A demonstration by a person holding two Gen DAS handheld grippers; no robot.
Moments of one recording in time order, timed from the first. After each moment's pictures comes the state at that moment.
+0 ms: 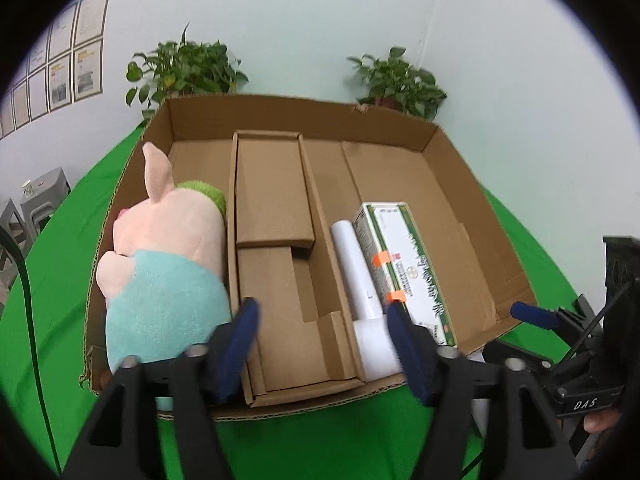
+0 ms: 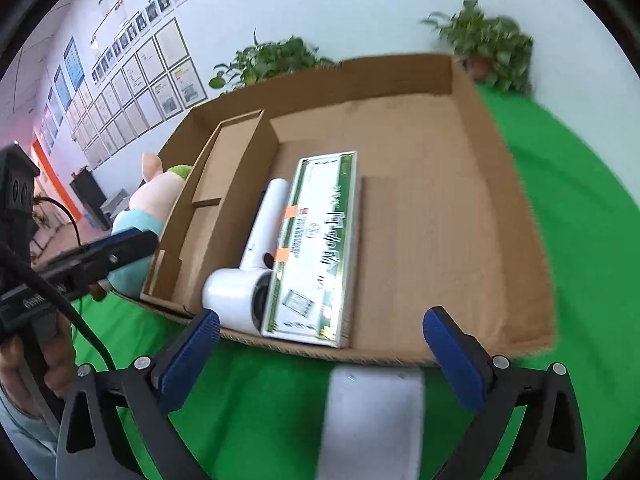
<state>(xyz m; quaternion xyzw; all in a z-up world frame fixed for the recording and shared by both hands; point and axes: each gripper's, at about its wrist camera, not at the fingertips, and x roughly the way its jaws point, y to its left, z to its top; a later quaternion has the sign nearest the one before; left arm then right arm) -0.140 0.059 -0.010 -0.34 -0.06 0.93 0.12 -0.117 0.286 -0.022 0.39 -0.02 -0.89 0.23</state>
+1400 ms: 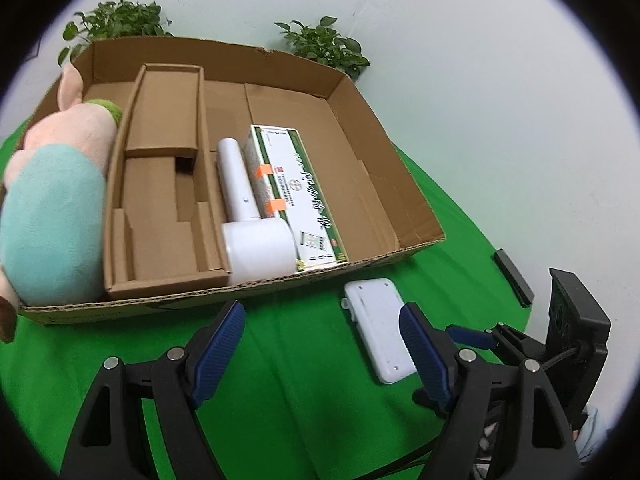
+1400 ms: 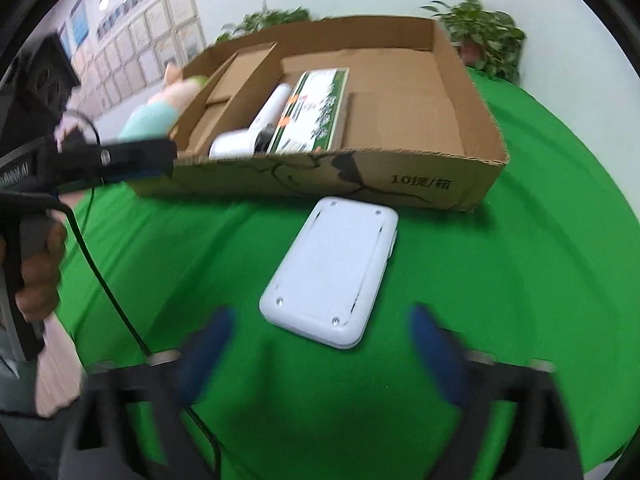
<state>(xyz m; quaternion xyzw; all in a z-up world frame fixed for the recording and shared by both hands) -0.096 0.097 -0.048 -0.40 -0.11 0.87 0.28 -0.006 0.330 -0.065 0.42 0.02 -0.88 0.22</state>
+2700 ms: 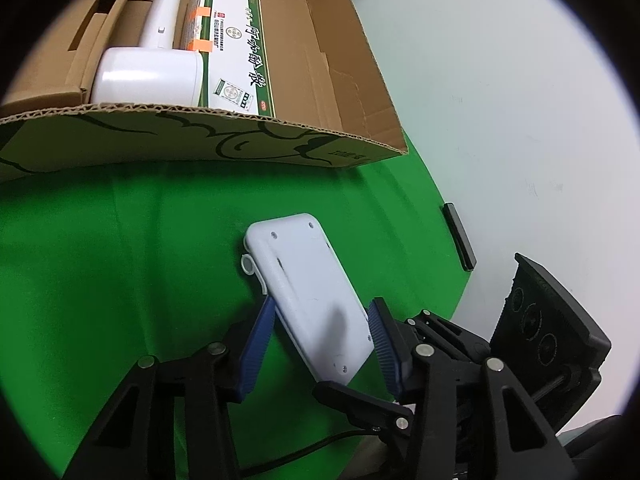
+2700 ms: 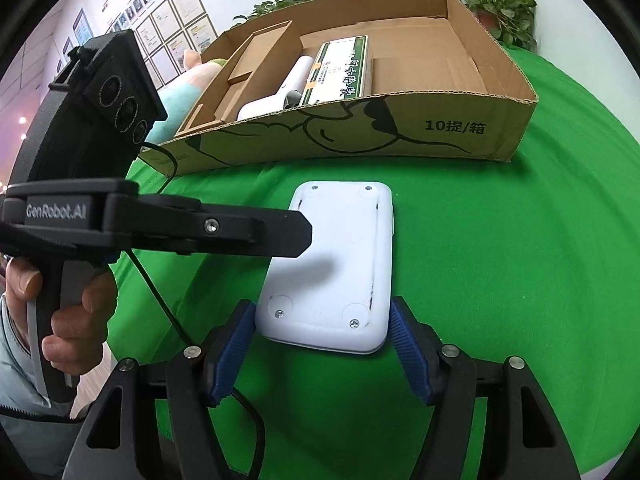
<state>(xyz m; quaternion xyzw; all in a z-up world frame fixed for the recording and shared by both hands) -0.089 0.149 -0.111 -0.52 -0.19 0.76 0.36 0.006 0.324 -0.092 0.46 -0.01 -0.85 0.27</state>
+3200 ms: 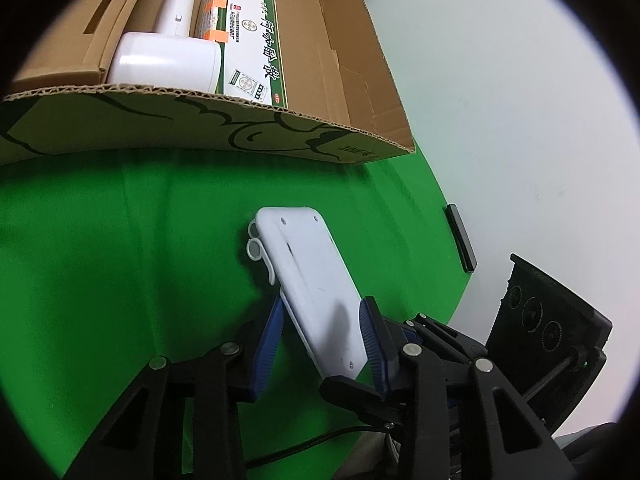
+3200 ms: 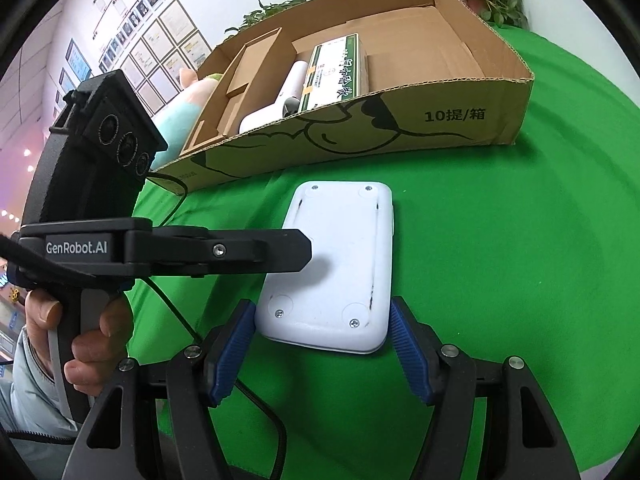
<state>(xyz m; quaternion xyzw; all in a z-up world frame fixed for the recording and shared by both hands) -0.091 0.144 -0.113 -0.53 -0.20 0.75 0.35 0.002 0.330 -0.093 0.47 -0.07 -0.84 0.28</state>
